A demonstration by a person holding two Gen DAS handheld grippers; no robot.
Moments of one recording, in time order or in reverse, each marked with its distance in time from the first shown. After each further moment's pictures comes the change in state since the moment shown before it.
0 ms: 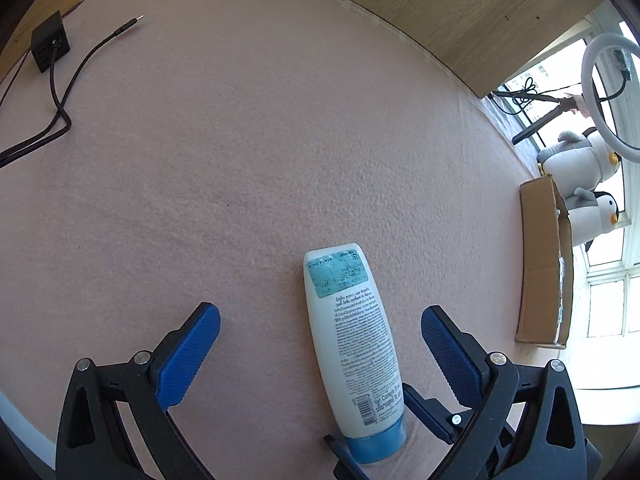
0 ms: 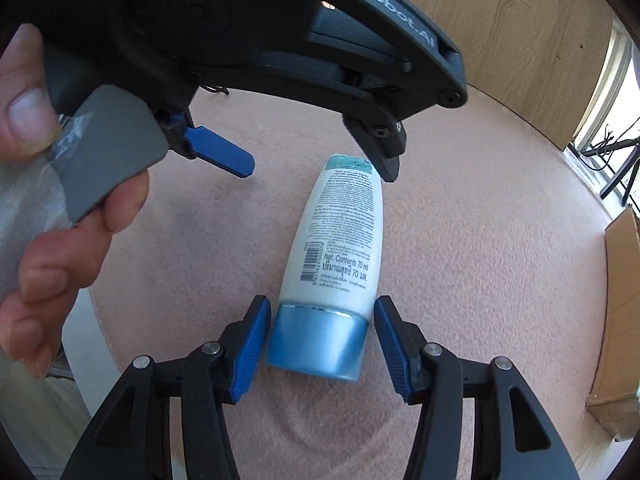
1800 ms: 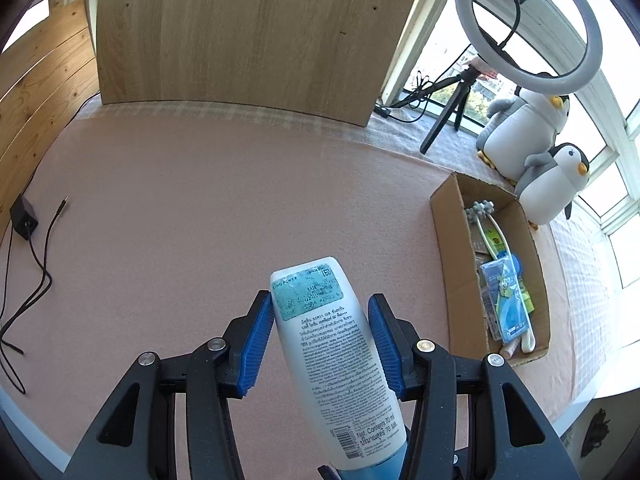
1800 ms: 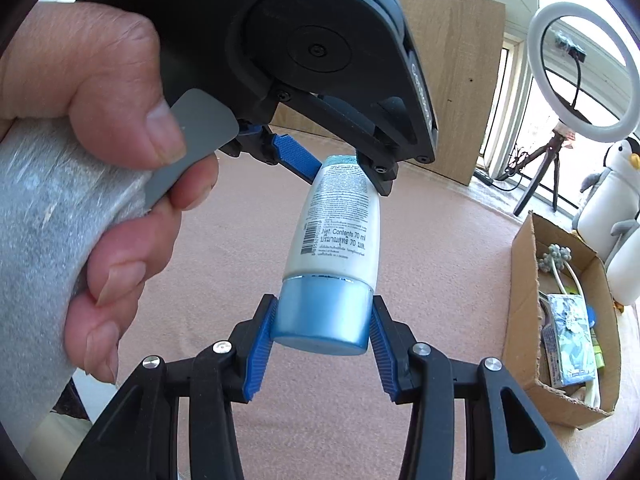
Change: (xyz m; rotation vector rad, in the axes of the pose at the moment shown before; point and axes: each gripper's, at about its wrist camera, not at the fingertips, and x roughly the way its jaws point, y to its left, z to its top) left arm -0.049 -0.206 -0.003 0.302 -0.200 0.071; right arm -0.091 -0.084 -0.021 0.133 -0.284 -0.106
